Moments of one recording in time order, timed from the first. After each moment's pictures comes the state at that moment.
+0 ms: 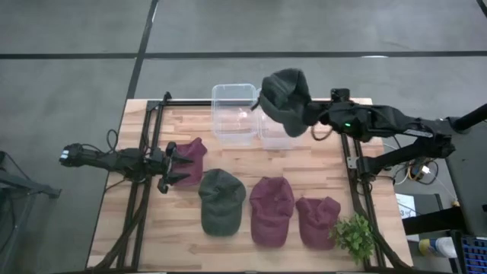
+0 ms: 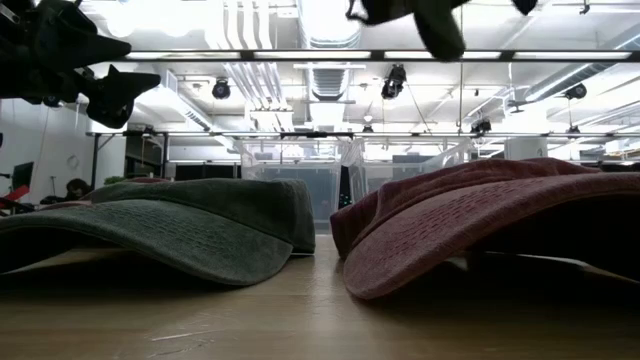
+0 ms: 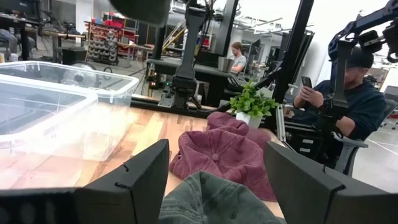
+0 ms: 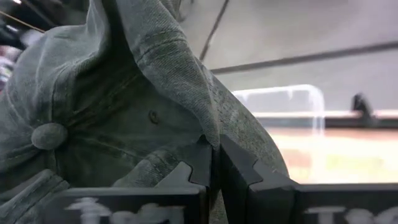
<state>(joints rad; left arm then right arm) -0.19 0.11 0.03 0.10 -0.14 -0.18 -0.04 1.13 1.39 -0.89 0.78 1.07</state>
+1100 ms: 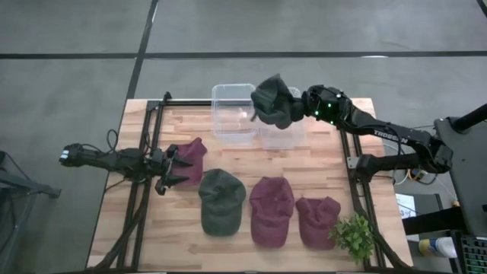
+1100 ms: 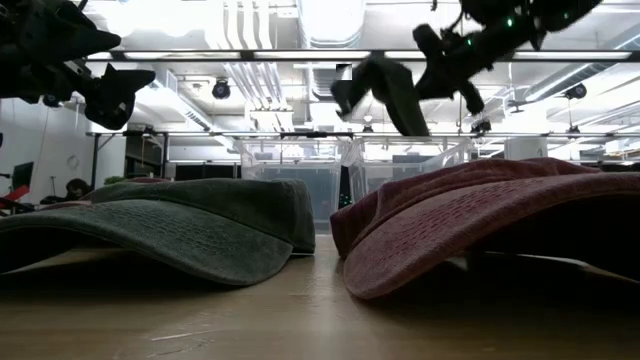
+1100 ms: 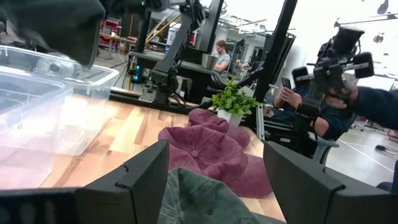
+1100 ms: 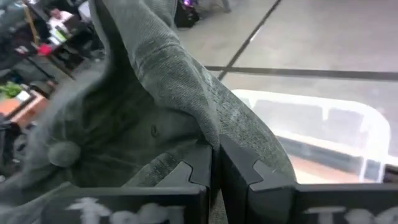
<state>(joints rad) -0.19 0.11 0.03 0.10 -0.07 -0.25 -0.57 1.09 0.77 0.00 0.13 0.57</state>
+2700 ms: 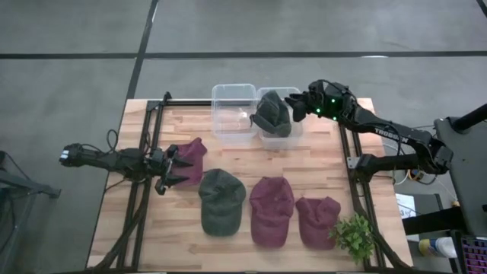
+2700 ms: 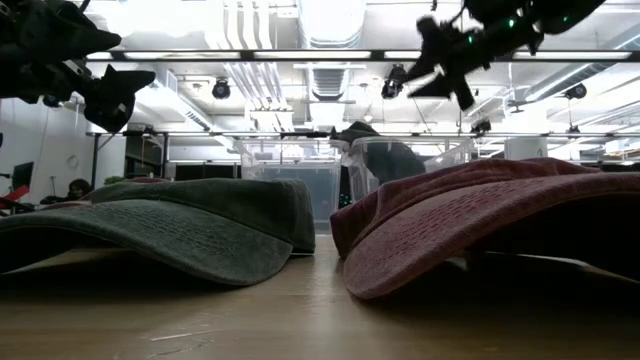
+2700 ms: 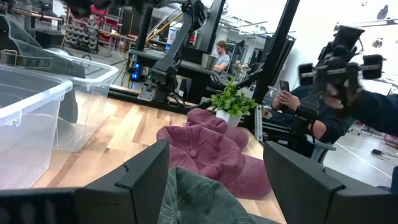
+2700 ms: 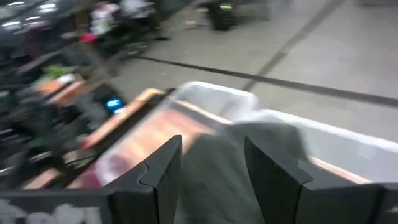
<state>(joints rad) -0.19 0.11 0.03 0.10 -0.07 -0.27 -0.60 1.10 0.81 0.04 -0.06 0.44</state>
